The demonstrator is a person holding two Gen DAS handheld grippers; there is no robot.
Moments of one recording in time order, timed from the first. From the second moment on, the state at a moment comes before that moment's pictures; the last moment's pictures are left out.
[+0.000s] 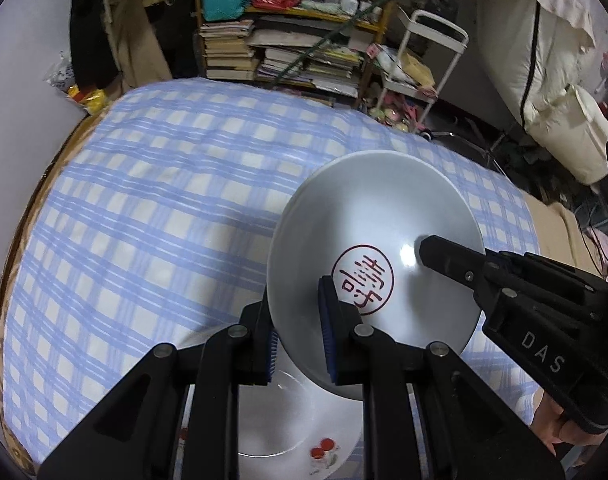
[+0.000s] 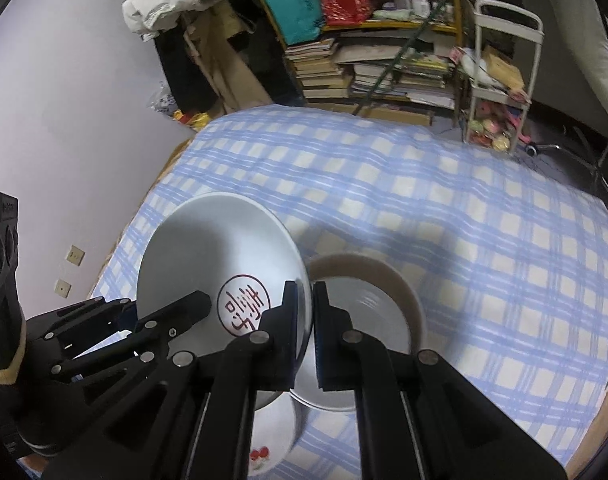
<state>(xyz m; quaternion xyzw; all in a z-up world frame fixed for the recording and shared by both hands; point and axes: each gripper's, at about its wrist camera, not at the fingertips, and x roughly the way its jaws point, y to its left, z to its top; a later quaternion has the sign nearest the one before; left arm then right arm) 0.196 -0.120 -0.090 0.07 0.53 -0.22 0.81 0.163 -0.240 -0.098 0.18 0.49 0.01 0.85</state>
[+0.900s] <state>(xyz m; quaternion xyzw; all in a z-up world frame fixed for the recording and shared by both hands) 0.193 -0.156 -0.141 0.07 0.59 -0.20 0.78 0.146 -0.270 -0.147 0.18 0.48 -0.02 0.86</state>
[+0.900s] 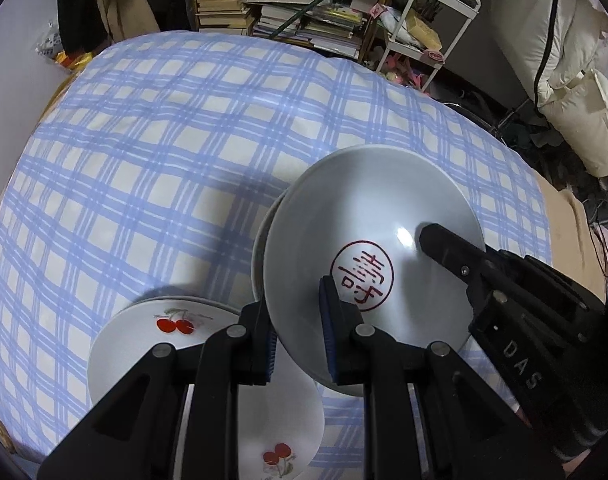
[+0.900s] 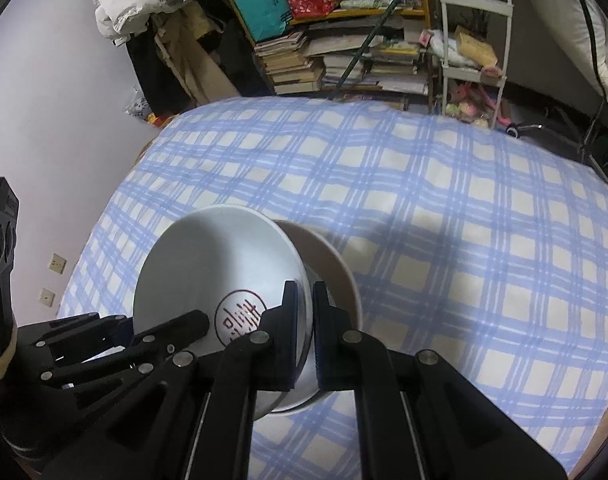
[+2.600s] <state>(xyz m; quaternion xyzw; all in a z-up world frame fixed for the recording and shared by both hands) 0.221 -0.112 -0.136 0.08 0.58 -0.16 0.80 0.146 -0.307 -0.146 0.20 0.48 -0.06 0.85</state>
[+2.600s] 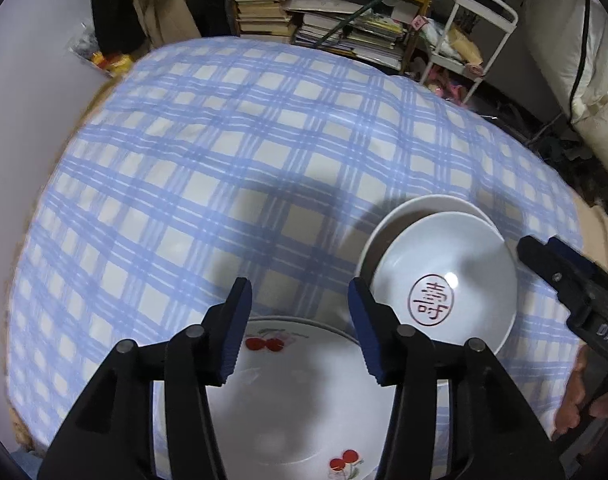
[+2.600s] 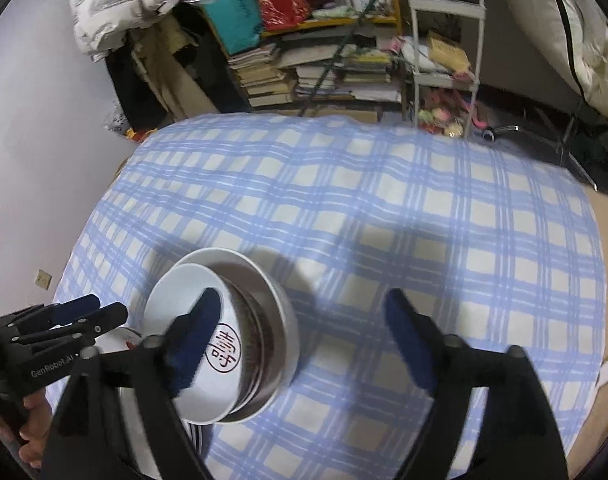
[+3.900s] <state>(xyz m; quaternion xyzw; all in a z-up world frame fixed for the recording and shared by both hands) 0.232 -0.126 -0.160 0.08 0.60 -0.16 0.78 0.137 -0.324 -0.182 0.23 0.56 -0.10 0.79</state>
